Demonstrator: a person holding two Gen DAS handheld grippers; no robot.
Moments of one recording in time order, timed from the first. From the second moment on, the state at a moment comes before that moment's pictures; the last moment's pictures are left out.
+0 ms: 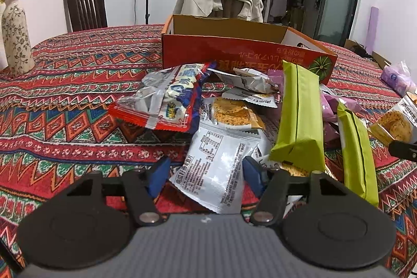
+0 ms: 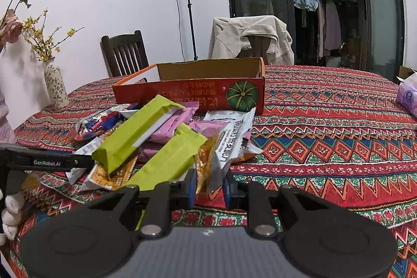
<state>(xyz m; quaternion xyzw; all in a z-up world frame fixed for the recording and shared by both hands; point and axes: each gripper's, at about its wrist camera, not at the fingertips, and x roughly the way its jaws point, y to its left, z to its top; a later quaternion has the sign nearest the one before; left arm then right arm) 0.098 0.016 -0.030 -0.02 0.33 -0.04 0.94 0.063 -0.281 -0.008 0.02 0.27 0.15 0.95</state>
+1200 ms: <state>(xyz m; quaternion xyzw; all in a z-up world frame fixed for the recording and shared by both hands) 0.084 0.007 0.061 -0.03 0.19 -0.05 0.98 0.085 -0.262 0.052 0.02 0.22 0.15 0.96</state>
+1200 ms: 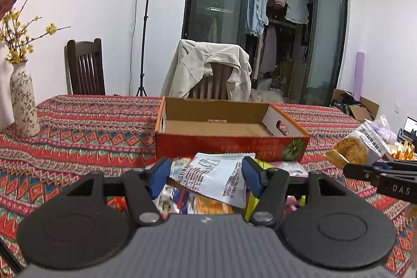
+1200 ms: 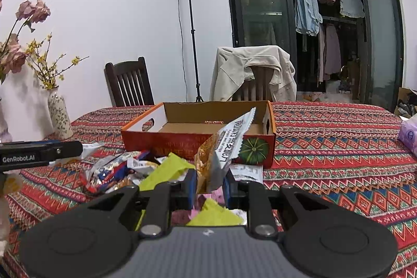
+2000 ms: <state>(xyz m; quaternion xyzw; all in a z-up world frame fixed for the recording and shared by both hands) 0.261 -0.014 0.094 -0.06 0.21 0.00 0.98 0.259 -0.238 0.086 0.02 0.23 0.11 0.97</state>
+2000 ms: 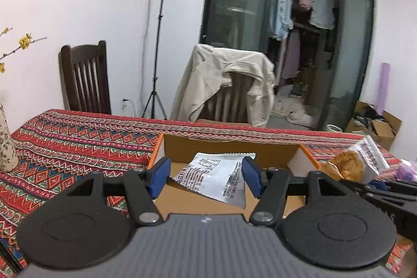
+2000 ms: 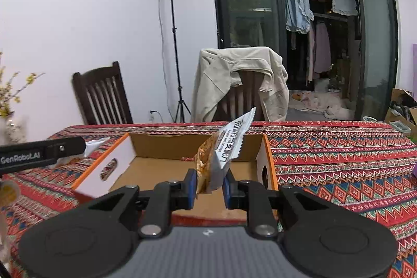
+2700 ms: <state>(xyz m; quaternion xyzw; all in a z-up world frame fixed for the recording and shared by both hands) 0.317 0.006 0.028 -0.08 0.23 0.05 0.97 0.334 -0.237 0.010 0.03 0.27 0.10 0.96</state>
